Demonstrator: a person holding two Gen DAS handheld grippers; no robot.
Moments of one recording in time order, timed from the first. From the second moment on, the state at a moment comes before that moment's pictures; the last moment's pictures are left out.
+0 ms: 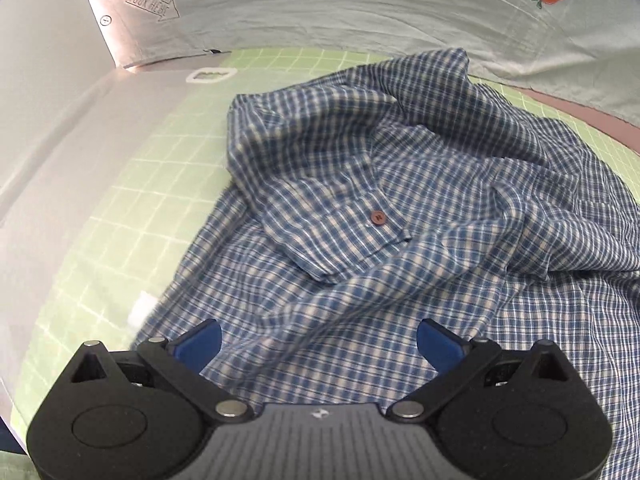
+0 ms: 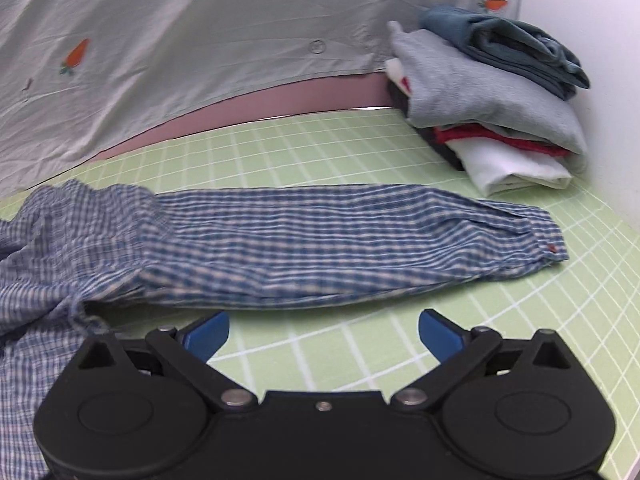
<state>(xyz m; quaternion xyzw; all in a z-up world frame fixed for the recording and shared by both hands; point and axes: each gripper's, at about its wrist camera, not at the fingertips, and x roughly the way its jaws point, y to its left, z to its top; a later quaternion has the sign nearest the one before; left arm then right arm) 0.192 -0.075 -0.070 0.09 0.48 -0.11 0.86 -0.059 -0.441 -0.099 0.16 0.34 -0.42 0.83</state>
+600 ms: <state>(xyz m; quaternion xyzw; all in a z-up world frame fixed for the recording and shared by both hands) 0.272 -0.068 -0.107 0.02 0.53 -0.19 0.82 0.028 -0.355 -0.139 0.15 0.40 -0.41 0.81</state>
